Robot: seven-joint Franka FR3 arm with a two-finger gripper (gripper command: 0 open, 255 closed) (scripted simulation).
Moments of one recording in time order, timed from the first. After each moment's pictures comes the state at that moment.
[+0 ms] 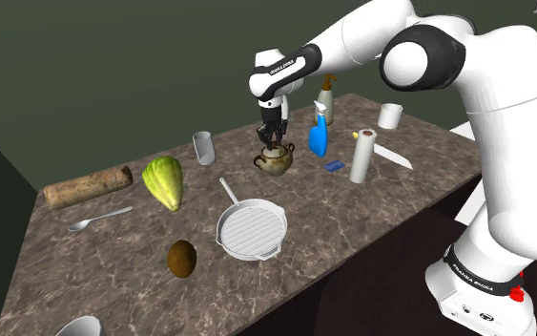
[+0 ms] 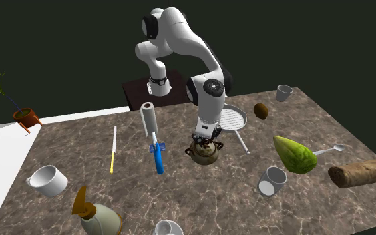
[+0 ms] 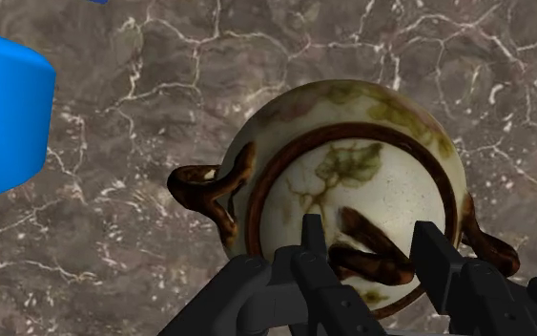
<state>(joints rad) -0.03 0.62 -0.03 -1.47 0.07 1.99 -0.01</state>
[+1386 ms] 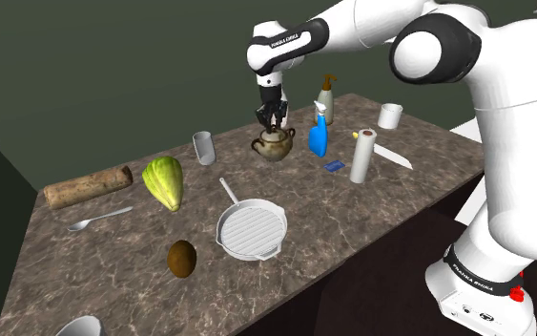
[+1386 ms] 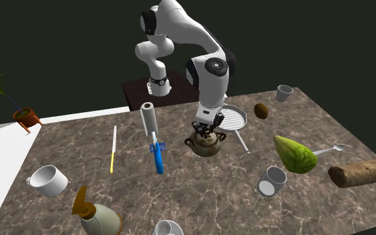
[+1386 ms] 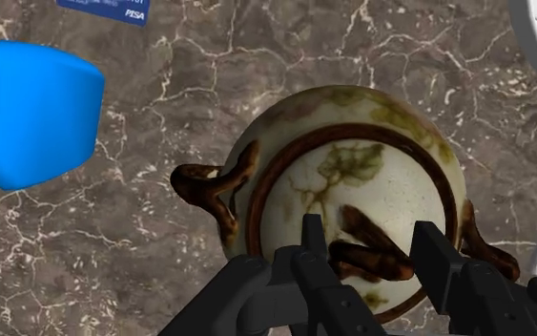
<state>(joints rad) -0.03 0.55 -0.03 -1.38 0.07 1.83 -0.01</state>
